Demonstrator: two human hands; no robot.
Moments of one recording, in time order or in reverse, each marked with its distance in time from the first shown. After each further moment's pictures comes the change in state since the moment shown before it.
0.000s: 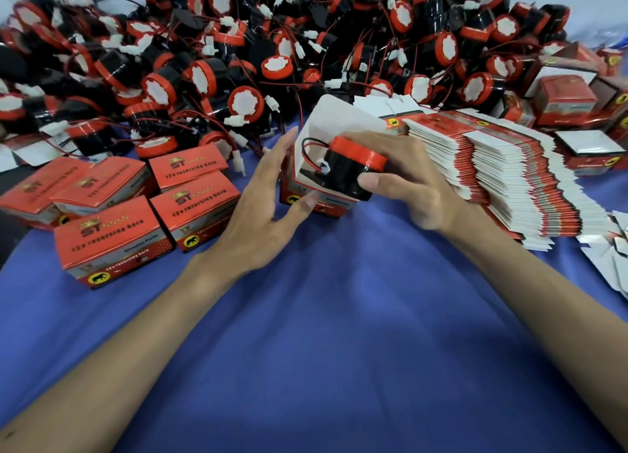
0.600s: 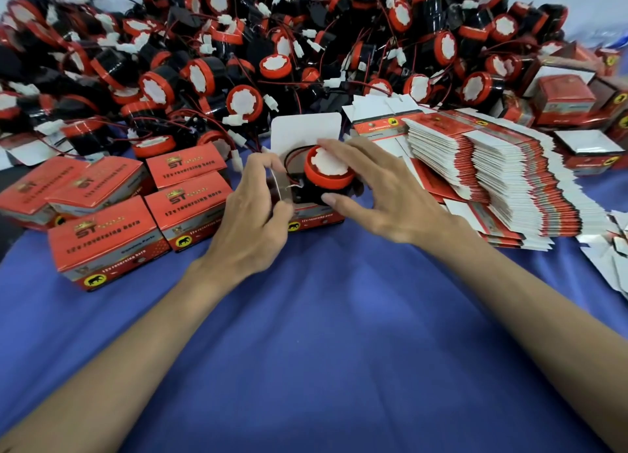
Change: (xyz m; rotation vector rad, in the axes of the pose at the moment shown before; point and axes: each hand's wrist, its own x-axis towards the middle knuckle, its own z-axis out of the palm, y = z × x) left_hand -0.007 0.001 0.000 0.134 0.101 -0.038; right_hand -0.006 0.013 0.023 -0.459 0.064 -0.017
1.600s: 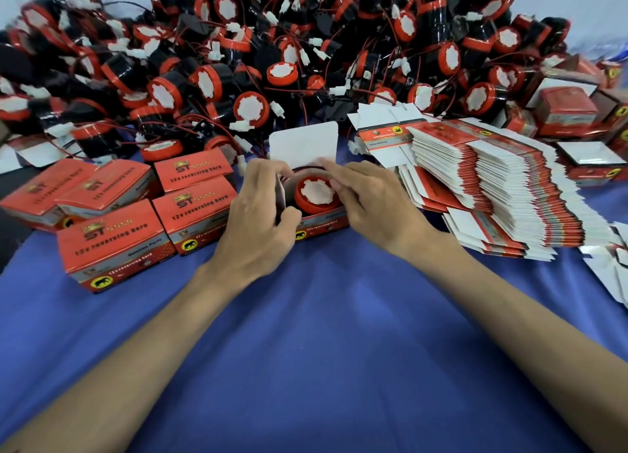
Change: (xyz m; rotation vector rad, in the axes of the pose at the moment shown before) left_hand 0.003 0.011 -0.002 0.125 0.038 -0.002; right_hand 0.008 -0.007 0.021 -0.085 0.063 0.058
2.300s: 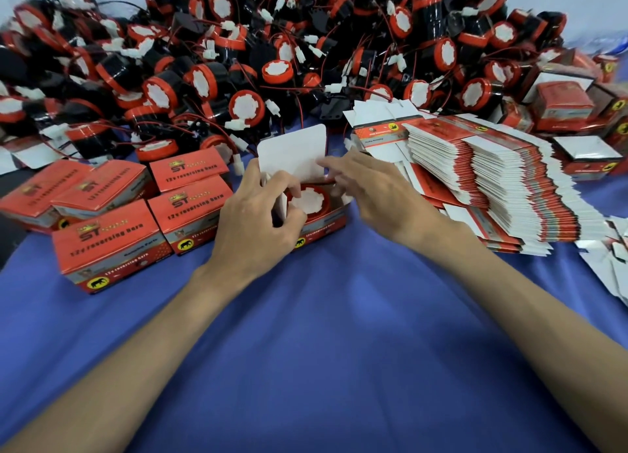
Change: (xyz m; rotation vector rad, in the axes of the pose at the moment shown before) left_hand -0.001 0.002 0.002 0.133 0.051 0.045; right_hand 0.002 0.001 -0.020 0.052 -0.155 0.053
